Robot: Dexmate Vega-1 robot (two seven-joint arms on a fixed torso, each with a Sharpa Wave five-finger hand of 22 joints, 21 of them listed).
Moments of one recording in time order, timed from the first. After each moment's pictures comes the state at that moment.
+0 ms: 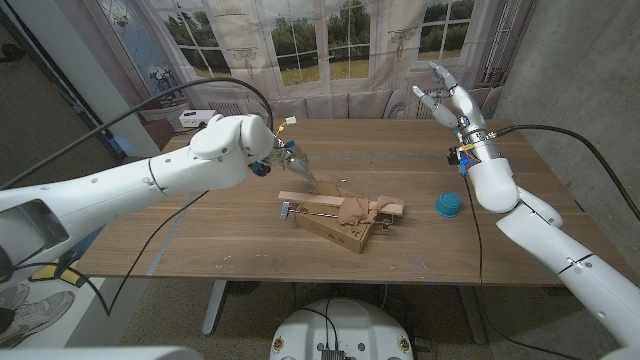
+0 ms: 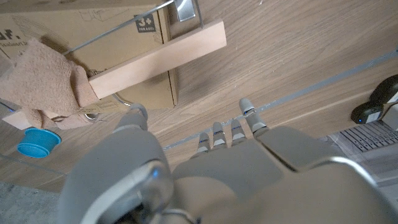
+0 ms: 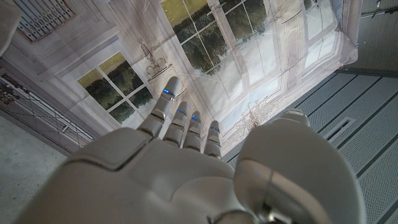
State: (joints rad) left arm 0.27 0.96 1.07 -2.24 0.47 0.95 -0.74; left_hand 0.57 0.07 0.25 -0.03 0.20 -0.17 0.01 0.28 0.19 -0.17 0.11 0.40 0.30 -0.17 0.16 0.31 0.21 -0.17 0.19 0.80 0.18; right arm -1.06 -0.72 -0.22 -1.86 -0.14 0.22 -0.42; right_hand 0.63 -0.05 -0.17 0.13 0.40 0.10 -0.08 0.20 0.18 0.15 0.03 0.20 0.20 0.18 0.05 0.22 0.32 0.17 0.10 0.86 0.17
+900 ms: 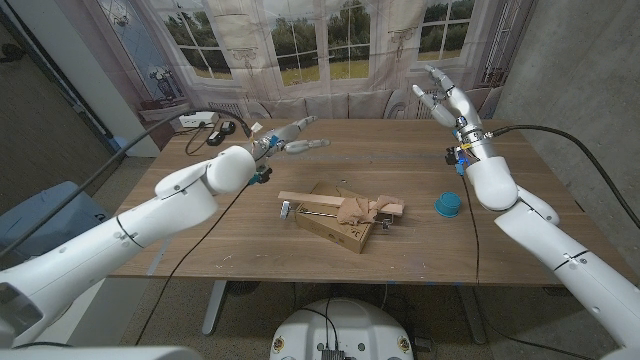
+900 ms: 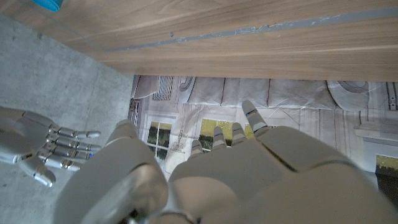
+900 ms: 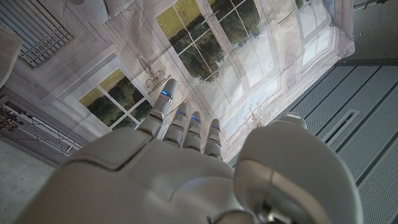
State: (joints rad) left arm 0.85 0.92 0.51 -2.13 0.11 0.35 0.03; left_hand 0.41 0.03 0.17 0.02 0.18 -0.17 -0.15 0.20 0.18 -0.17 0.04 0.32 0.24 -0.17 0.11 0.24 0.20 -0.17 0.20 0.69 0.18; right arm -1.02 -0.70 -0.24 -1.81 -0.04 0.27 -0.35; right_hand 0.60 -0.02 -0.19 0.15 0.40 0.13 -0.09 0.20 0.18 0.14 0.02 0.20 0.20 0.16 0.06 0.22 0.31 0.14 0.14 0.82 0.17
